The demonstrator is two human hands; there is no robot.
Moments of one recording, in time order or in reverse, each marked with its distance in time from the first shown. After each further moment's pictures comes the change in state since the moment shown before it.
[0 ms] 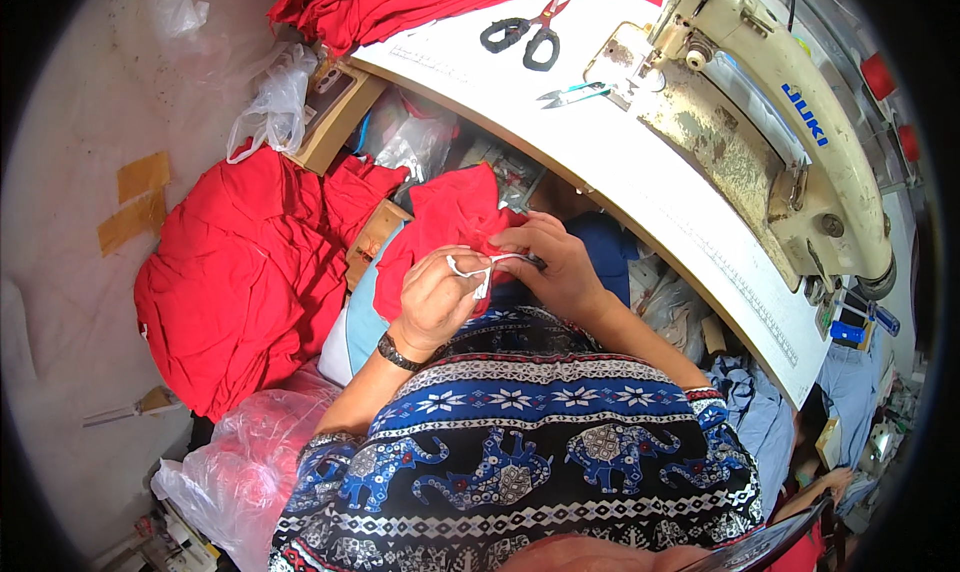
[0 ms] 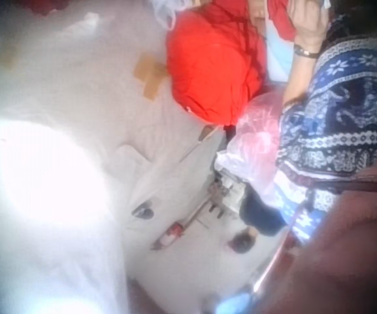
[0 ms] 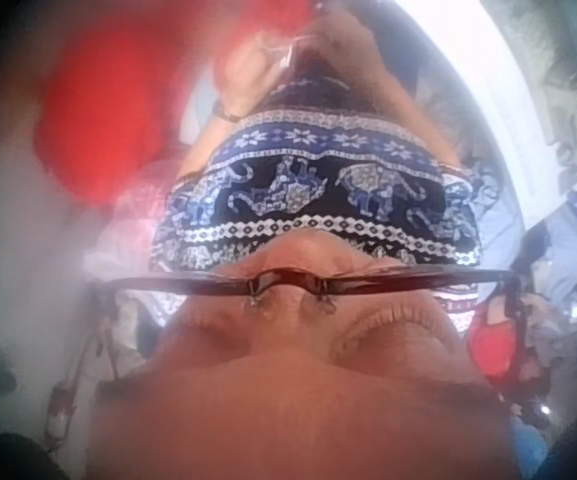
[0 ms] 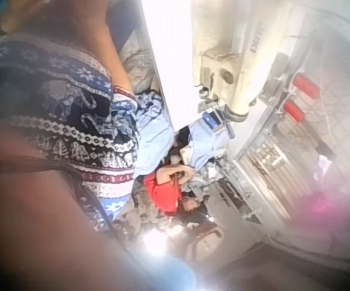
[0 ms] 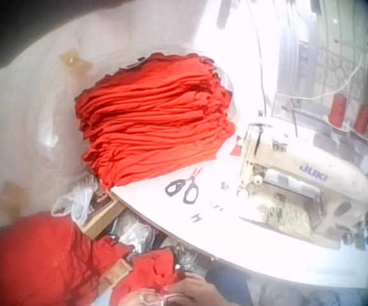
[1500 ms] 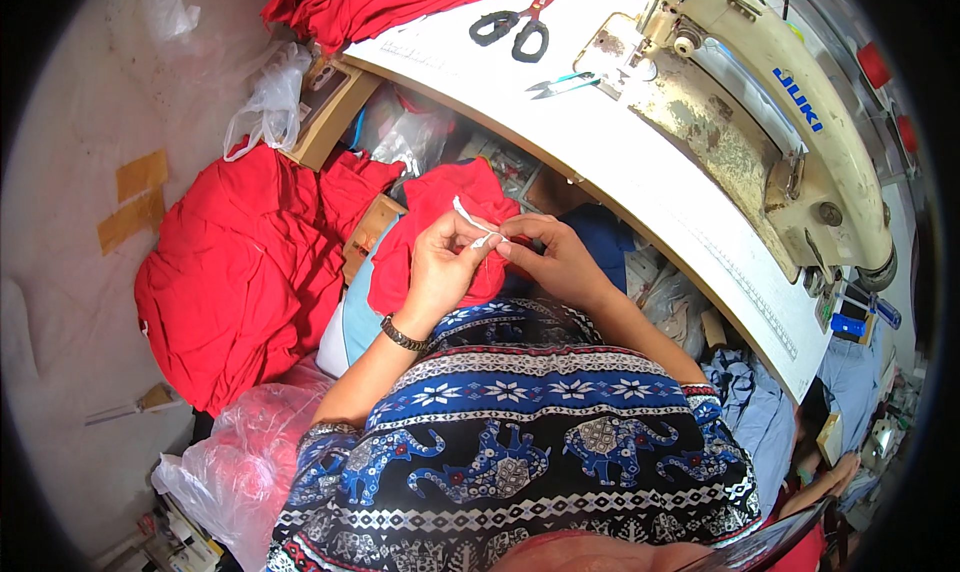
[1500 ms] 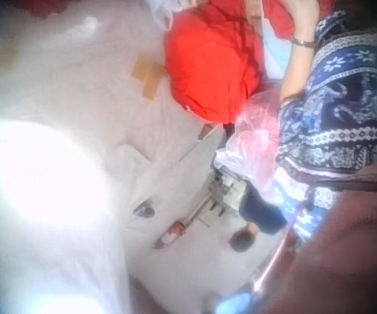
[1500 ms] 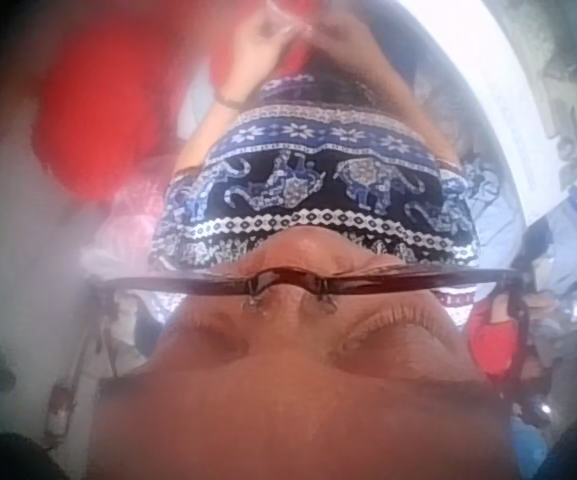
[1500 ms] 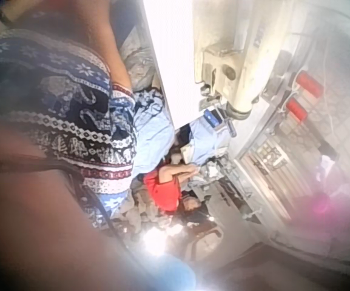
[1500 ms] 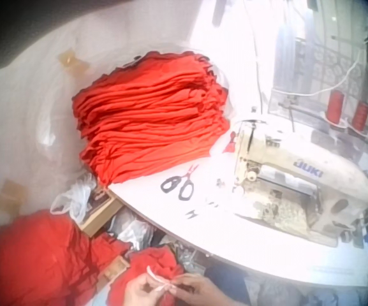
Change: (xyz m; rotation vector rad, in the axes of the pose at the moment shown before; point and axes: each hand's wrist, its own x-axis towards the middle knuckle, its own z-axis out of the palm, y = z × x) left_hand 0.004 -0.008 0.033 -0.675 0.043 -0.895; right_hand -0.013 0.021 0.003 0.306 -0.035 0.349
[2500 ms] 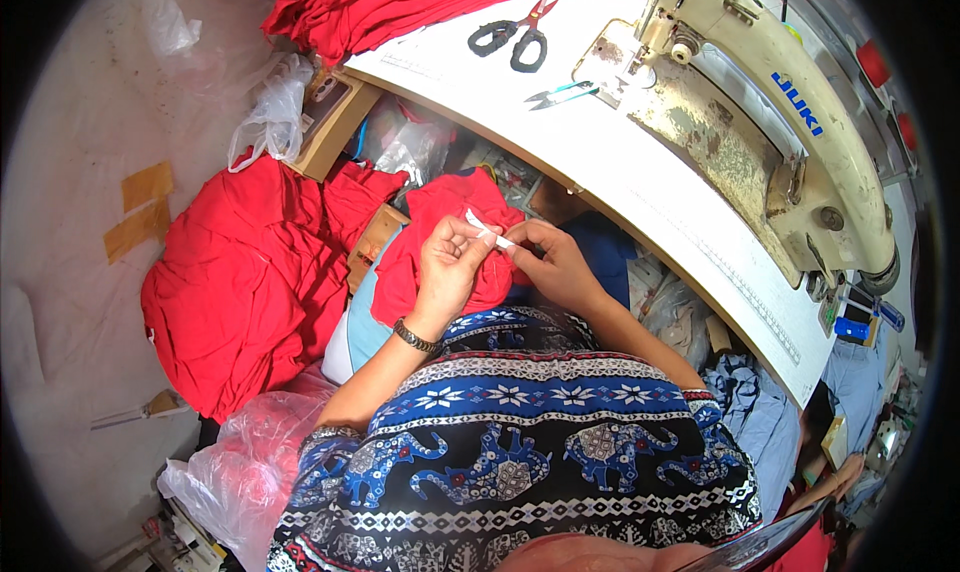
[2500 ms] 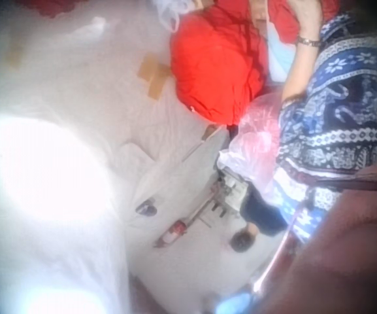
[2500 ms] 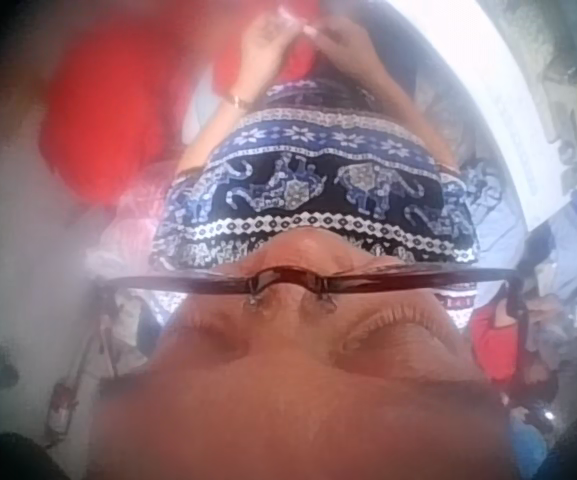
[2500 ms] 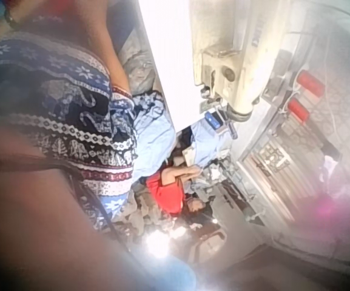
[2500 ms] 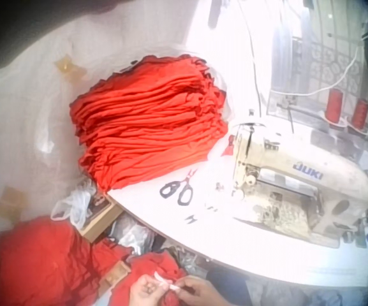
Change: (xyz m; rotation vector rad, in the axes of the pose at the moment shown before) left_hand 0.006 -0.018 0.003 -0.295 0.045 -0.016; right_hand -0.001 0.018 0.004 0.026 0.030 0.084
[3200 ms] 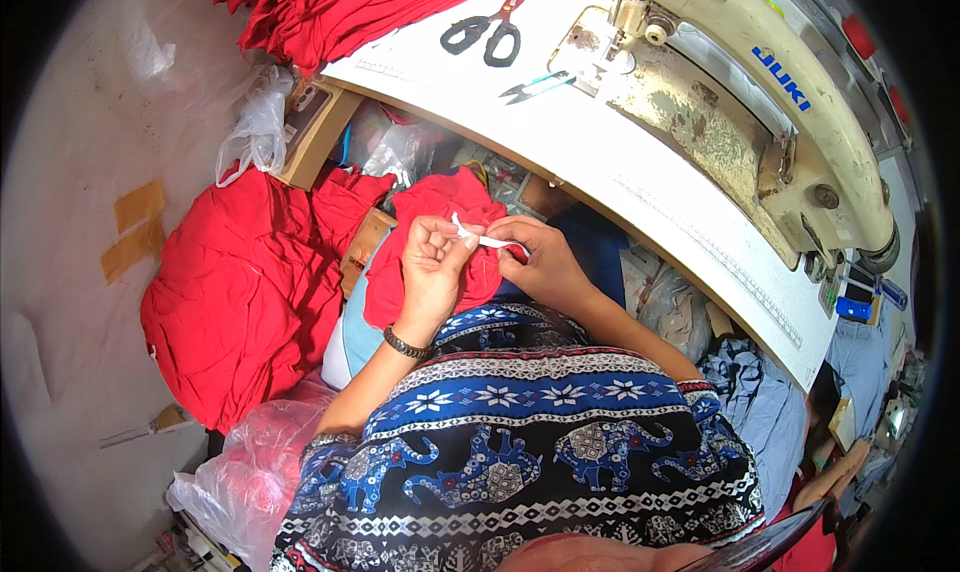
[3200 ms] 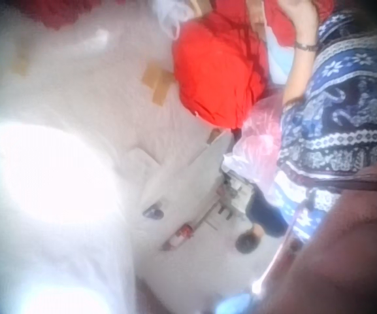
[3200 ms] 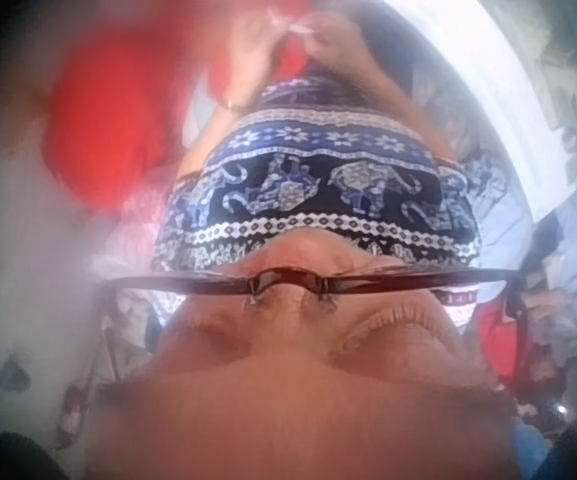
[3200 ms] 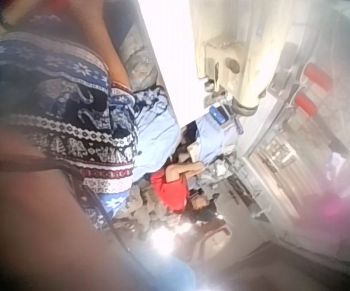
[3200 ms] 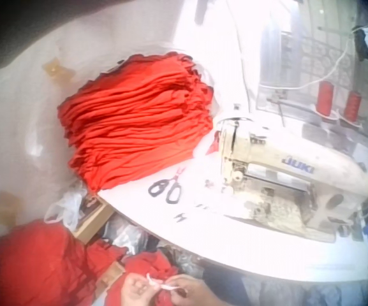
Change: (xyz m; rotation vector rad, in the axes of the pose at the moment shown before) left_hand -0.003 0.003 0.004 -0.005 0.002 0.074; right_hand -0.002 -0.001 0.004 -0.029 0.136 -0.240
